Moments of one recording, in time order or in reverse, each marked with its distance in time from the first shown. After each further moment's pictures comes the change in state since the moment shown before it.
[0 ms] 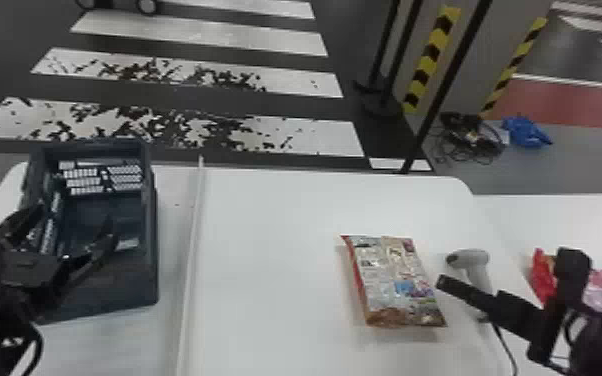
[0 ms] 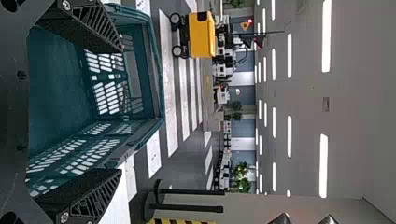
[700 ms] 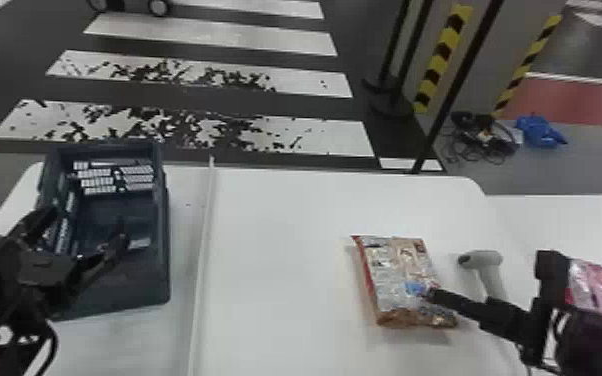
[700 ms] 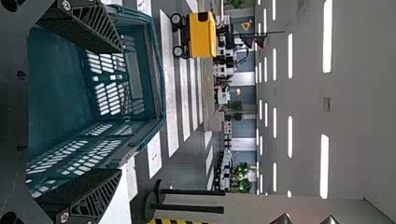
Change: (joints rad) left arm 0.000 0.001 0.000 0.006 0.003 -0.002 0.002; right arm -0.030 -0.018 0.077 0.114 0.092 -0.013 0.051
